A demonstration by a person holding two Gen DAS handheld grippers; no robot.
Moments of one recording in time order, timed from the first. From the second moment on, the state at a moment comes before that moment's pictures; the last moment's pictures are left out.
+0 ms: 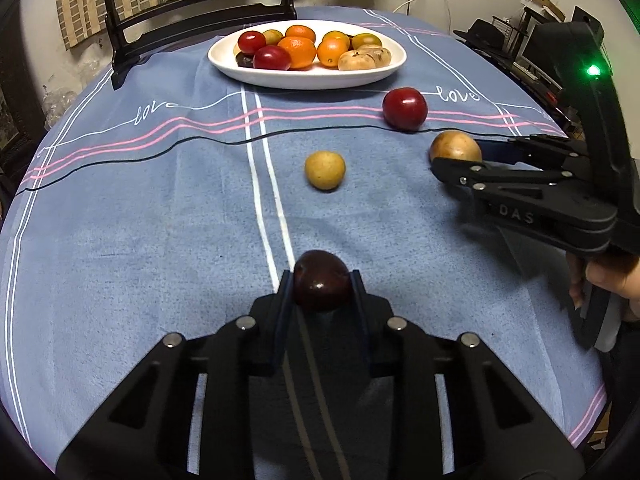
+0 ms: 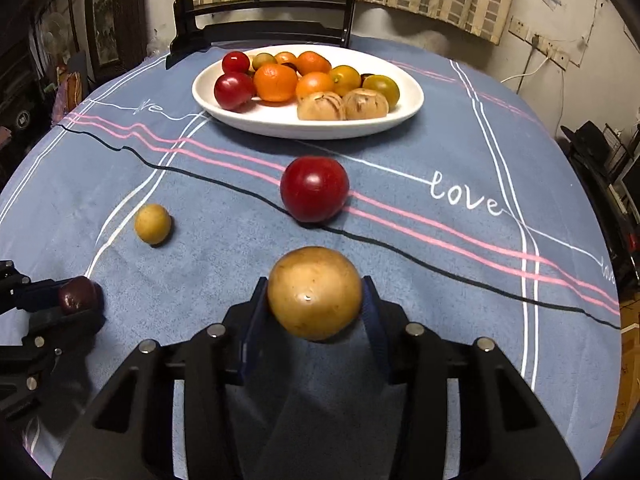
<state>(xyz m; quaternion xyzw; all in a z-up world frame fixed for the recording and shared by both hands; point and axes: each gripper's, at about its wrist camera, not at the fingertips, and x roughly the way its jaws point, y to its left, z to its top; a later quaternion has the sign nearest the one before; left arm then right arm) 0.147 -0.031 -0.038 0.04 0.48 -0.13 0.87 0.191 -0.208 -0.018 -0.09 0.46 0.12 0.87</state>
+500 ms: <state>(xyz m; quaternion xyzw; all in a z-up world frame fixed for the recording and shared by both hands) 0.208 -0.035 0.058 0.05 0.40 -0.16 0.90 0.216 -0.228 0.056 -0.04 0.39 0.15 0.91</state>
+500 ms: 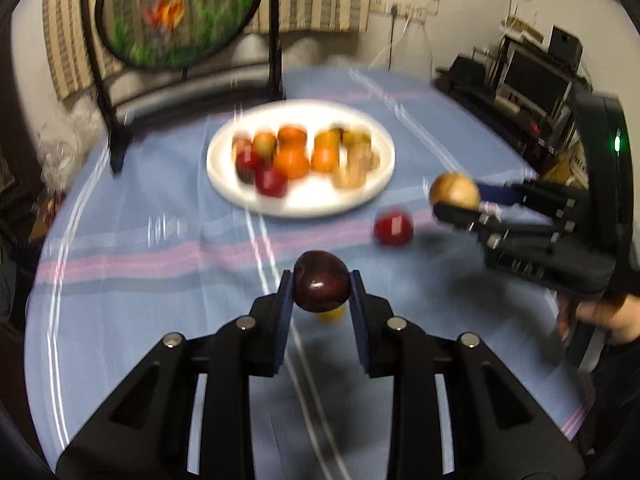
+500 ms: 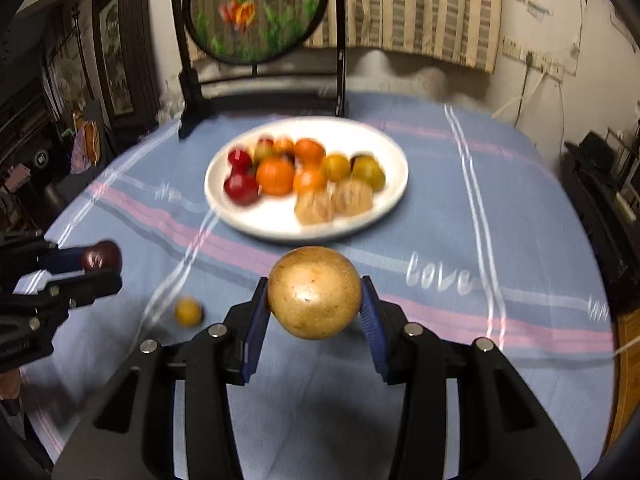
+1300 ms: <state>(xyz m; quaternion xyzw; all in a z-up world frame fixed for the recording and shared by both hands) 0.409 -0.052 0.017 0.01 0.42 -0.06 0.90 0.392 -0.215 0.014 0.02 0.42 0.11 0.90</state>
